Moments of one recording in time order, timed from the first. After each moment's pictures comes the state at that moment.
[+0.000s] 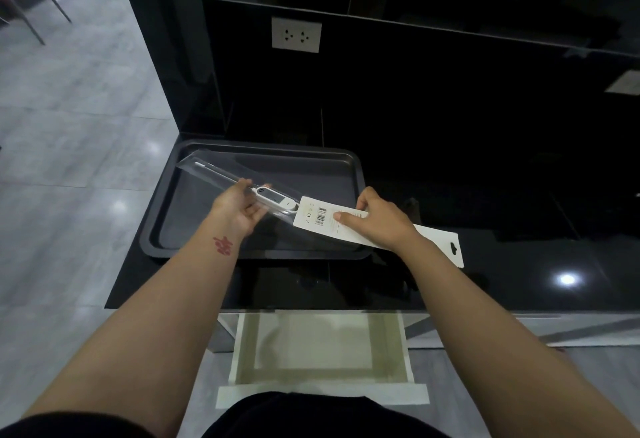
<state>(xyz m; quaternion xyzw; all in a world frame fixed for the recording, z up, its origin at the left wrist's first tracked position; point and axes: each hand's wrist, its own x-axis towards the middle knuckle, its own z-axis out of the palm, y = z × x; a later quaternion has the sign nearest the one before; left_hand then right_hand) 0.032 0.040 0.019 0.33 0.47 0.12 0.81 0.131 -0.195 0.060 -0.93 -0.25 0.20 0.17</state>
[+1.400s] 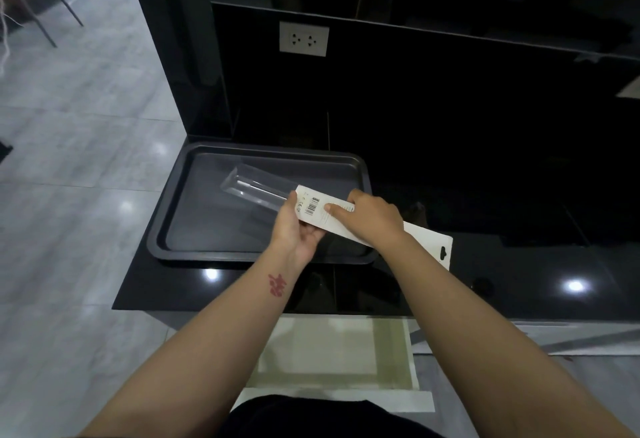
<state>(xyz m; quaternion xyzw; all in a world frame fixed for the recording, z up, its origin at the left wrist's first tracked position) 0.039 -0.052 0.035 0.19 0.38 0.12 0.90 0.131 -0.157 0.051 -0.95 -0.26 0.14 0.10</state>
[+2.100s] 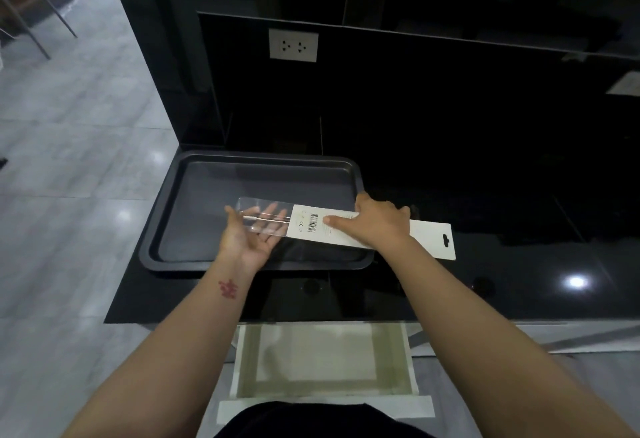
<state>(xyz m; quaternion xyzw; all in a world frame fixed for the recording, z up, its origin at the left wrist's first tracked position) 0.014 0.003 0.012 0.18 0.39 0.17 0.89 0.139 -0.175 0.058 -0.96 -0.23 0.15 0.06</state>
